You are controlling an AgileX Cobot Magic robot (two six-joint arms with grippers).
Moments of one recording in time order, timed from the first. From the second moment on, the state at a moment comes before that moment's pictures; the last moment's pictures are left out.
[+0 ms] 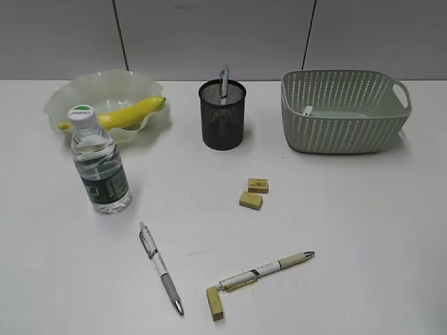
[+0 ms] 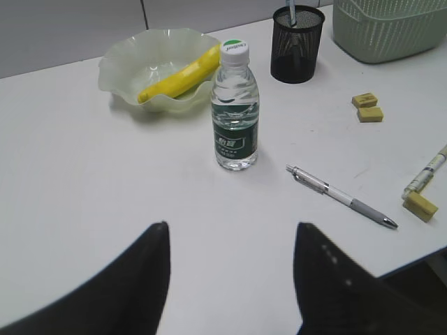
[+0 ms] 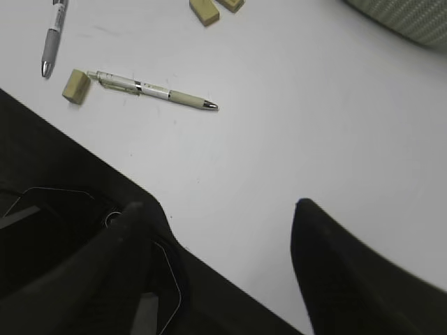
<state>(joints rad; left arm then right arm) -0.43 -0.01 -0.54 0.06 1.06 -0.05 0.52 0.77 -0.83 0.07 1.05 -0.14</state>
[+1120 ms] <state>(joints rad) -0.43 0.35 -0.61 -0.04 1.02 -0.05 0.52 -0.01 -0.51 0.06 1.04 -0.10</state>
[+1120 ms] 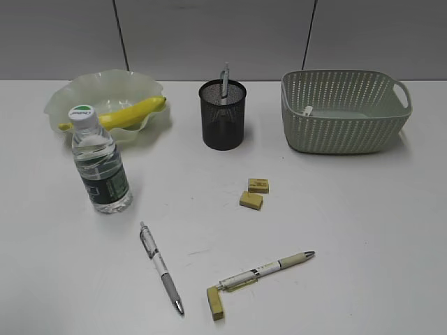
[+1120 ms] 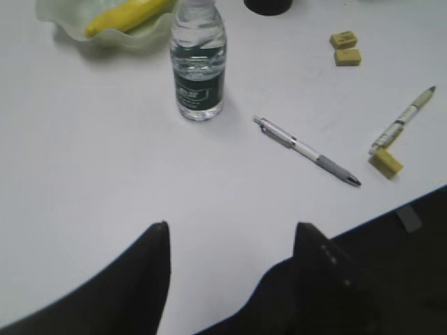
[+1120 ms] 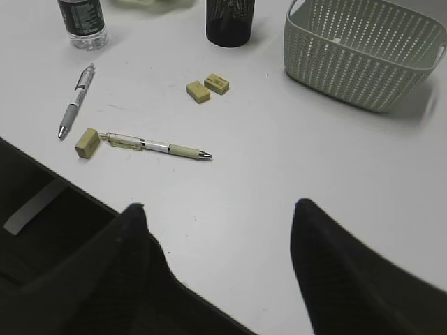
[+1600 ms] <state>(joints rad) -0.43 0.99 -0.73 -0.38 0.94 -0.20 0.52 -0.01 -0.51 0.06 1.04 -0.10</state>
